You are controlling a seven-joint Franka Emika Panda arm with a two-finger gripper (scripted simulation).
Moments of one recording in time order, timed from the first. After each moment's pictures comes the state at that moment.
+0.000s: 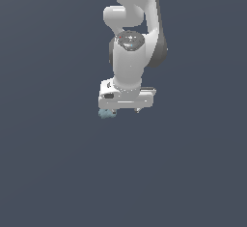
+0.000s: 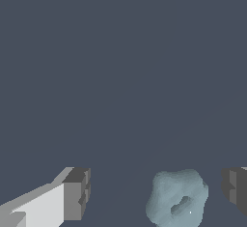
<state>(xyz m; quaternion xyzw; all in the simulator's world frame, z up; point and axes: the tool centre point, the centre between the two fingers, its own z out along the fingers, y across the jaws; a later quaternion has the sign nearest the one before) 0.008 0.007 0.184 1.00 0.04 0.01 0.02</state>
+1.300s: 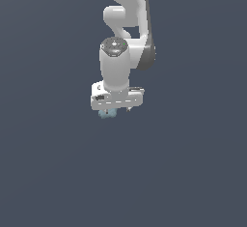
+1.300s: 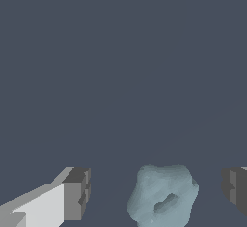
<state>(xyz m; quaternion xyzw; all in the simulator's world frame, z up) -0.011 -0.026 0.163 1.00 0.07 0.00 0.01</state>
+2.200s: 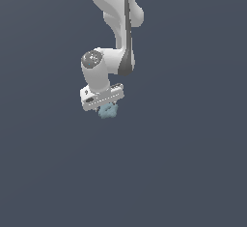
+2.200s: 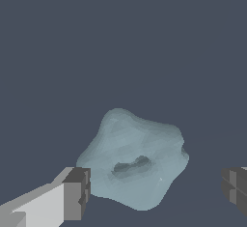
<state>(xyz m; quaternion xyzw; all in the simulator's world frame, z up) -0.086 -0.093 0.095 0.98 0.20 -0.03 -0.03</state>
